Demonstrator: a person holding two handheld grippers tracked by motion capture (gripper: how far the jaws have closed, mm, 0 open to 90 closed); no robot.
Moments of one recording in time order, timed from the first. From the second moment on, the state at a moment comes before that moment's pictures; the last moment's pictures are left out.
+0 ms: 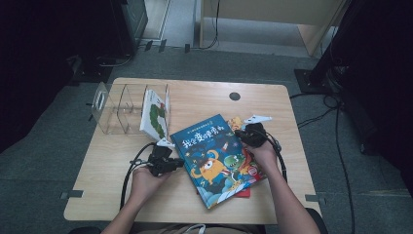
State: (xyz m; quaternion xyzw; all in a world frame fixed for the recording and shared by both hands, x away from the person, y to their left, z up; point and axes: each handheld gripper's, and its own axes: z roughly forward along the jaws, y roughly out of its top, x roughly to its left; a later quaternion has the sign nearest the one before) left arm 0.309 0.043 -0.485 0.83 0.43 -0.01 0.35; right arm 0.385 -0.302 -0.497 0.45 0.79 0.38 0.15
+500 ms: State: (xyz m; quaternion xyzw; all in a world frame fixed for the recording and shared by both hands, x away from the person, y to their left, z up) left arm 0.294 0.033 -0.485 0.83 0.42 -0.02 0.36; right arm 0.387 -0.299 -0.496 0.45 0.79 0.37 0.16
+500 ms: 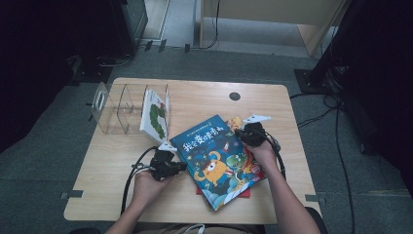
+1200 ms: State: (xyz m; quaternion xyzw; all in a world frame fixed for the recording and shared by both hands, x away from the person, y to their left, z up) left arm 0.278 0.016 -0.483 0.84 0.40 -0.02 0.37; right arm 0.390 -0.291 -0.495 0.46 0.79 0.36 0.17
